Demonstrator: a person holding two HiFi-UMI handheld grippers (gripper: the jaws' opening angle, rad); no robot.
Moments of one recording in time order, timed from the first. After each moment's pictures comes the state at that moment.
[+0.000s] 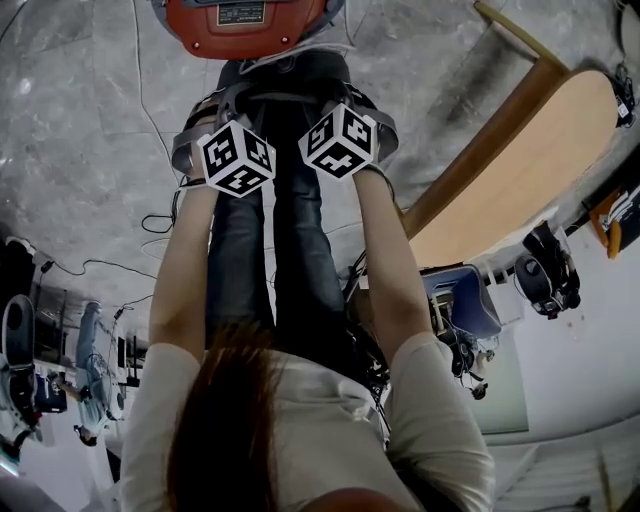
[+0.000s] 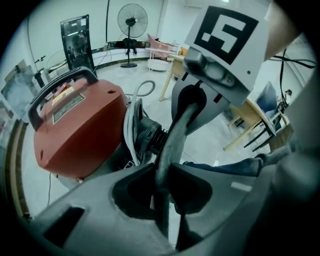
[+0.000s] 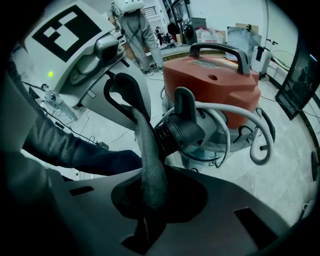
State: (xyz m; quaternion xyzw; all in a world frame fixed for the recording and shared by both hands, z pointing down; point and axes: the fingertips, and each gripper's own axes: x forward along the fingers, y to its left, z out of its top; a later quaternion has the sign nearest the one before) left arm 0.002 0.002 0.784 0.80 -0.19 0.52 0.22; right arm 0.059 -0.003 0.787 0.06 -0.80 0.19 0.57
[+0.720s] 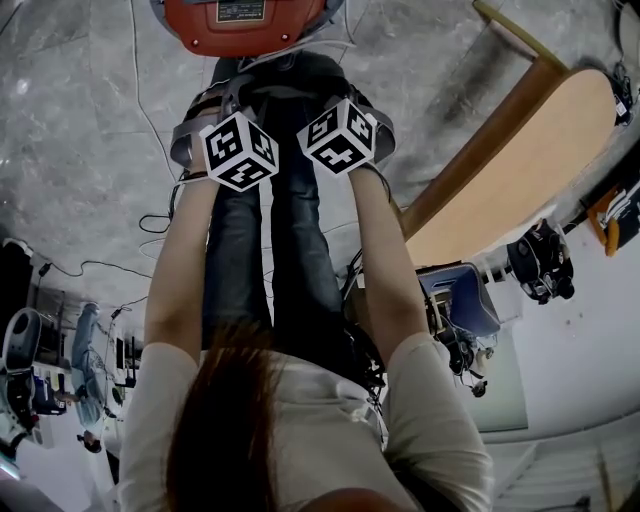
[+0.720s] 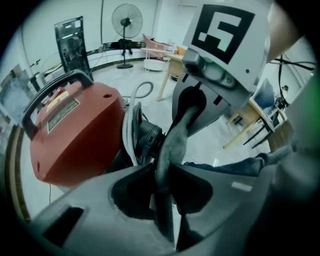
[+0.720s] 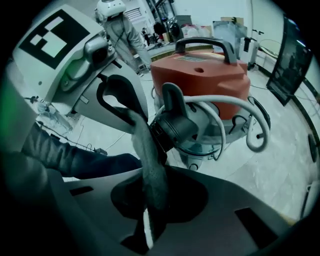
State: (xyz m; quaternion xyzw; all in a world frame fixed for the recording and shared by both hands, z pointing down) left arm 0.010 -0.005 0.786 0.81 -0.17 0.52 0.21; right arm 0.064 -0.005 0.791 0.11 -0.78 0.23 0.57
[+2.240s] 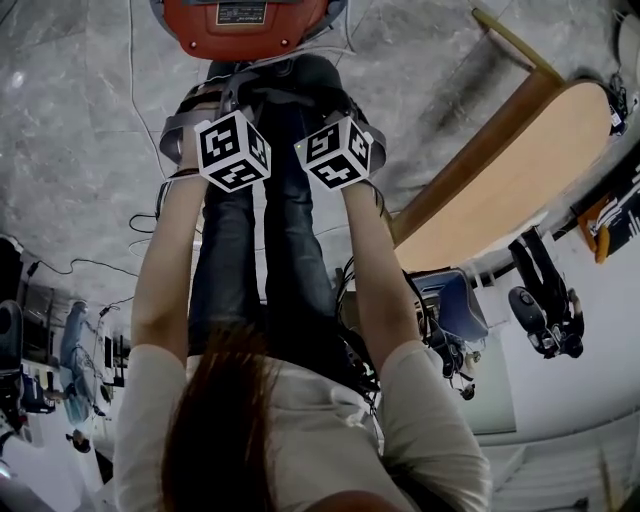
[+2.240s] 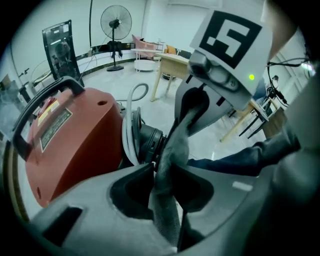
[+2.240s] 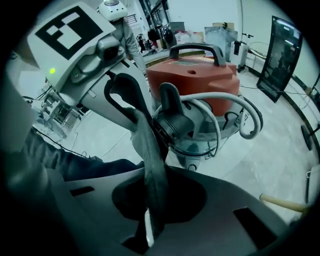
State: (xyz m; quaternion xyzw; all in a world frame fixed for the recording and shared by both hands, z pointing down) left arm 0.013 -0.013 0.785 0.82 -0.13 0.53 0.17; right arm 0.068 -0.005 0.789 0.15 -0.79 0.24 0.54
